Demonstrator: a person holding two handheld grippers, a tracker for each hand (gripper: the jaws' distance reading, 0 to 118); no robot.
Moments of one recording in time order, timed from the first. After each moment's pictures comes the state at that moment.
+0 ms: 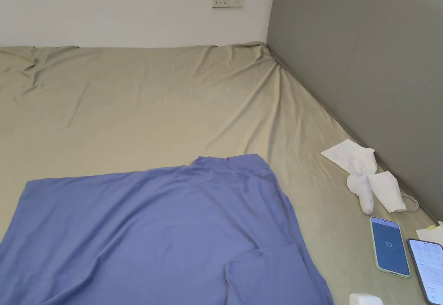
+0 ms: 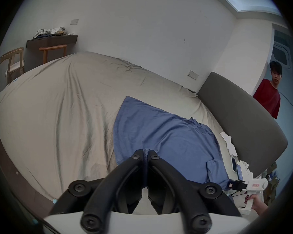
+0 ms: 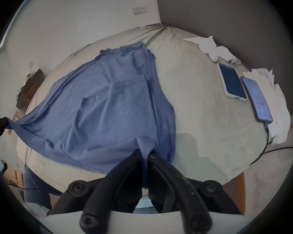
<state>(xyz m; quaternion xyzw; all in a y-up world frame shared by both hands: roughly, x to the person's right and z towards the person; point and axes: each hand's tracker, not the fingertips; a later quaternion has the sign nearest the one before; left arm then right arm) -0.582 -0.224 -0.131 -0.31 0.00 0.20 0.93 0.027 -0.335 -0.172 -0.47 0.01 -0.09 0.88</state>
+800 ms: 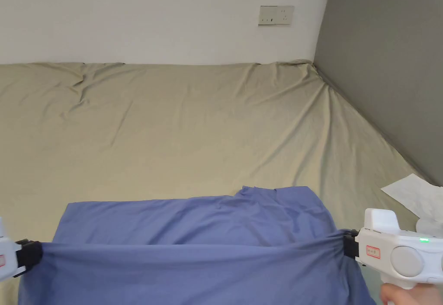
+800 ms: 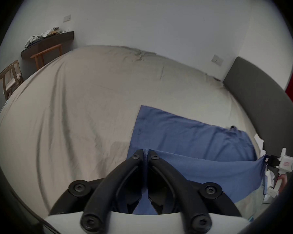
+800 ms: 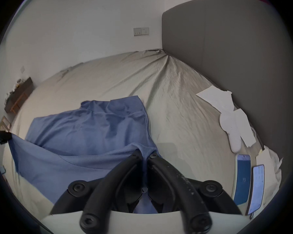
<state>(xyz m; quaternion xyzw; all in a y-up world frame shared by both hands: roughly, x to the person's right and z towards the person) -0.626 -0.280 -0.399 -0.40 0.06 0.12 0.91 0.012 -0.302 -0.434 -0.42 -0.03 0.00 0.91</state>
